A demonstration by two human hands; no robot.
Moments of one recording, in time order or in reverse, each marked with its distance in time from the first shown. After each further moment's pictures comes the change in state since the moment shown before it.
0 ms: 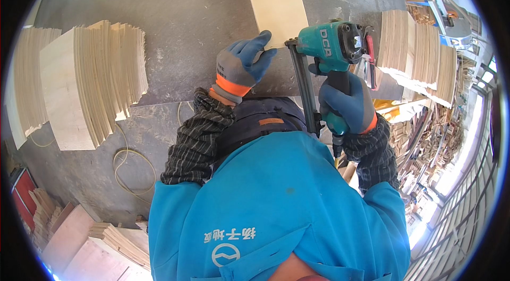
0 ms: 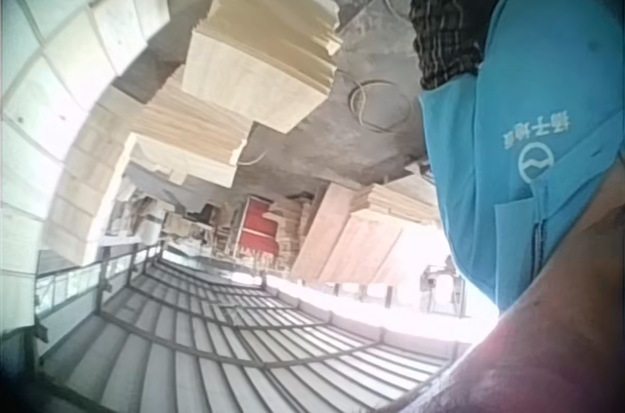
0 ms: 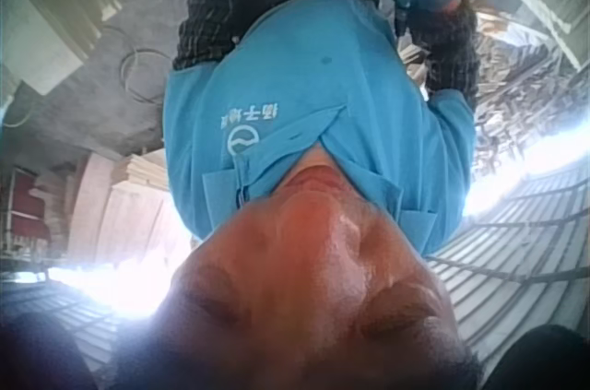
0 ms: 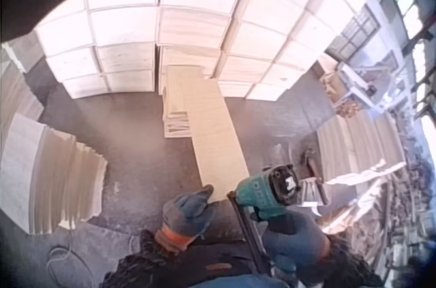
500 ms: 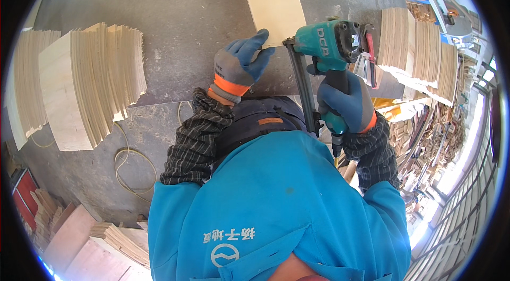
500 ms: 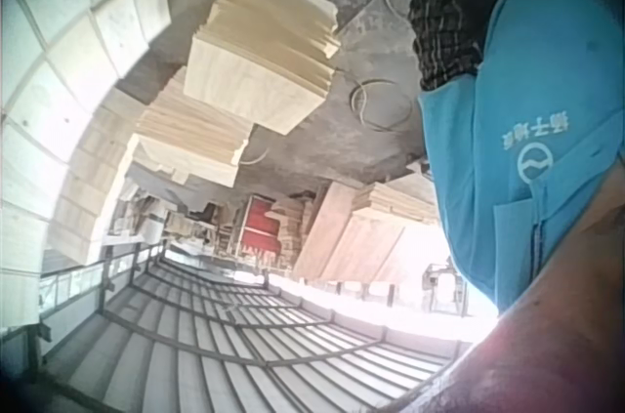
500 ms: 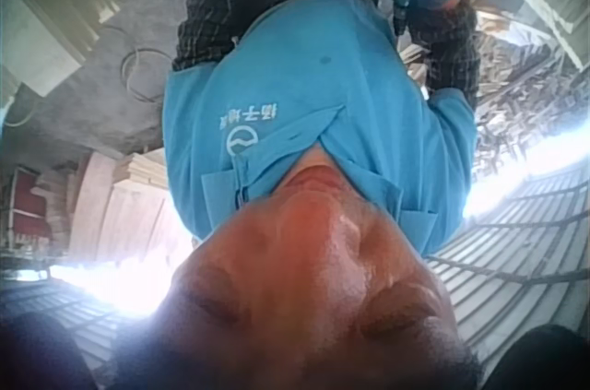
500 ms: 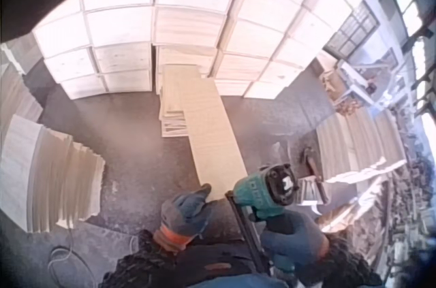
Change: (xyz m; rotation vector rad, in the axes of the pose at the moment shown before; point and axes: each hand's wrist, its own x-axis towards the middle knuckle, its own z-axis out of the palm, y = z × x) left_hand 0.003 0.001 0.005 -0.007 0.034 0.041; right_hand 0.000 0.001 -0.005 0.024 -0.025 0.001
